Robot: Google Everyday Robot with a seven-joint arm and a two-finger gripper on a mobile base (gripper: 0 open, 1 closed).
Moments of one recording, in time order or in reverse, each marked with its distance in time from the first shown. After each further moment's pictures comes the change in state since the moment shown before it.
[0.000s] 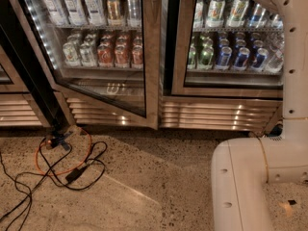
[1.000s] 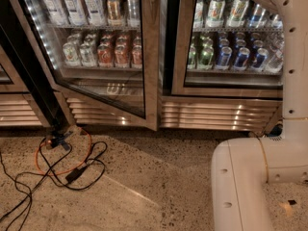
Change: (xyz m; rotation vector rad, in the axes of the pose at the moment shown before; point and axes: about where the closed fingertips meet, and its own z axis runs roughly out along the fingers) arm 0.000 0.000 0.000 0.000 0.000 0.000
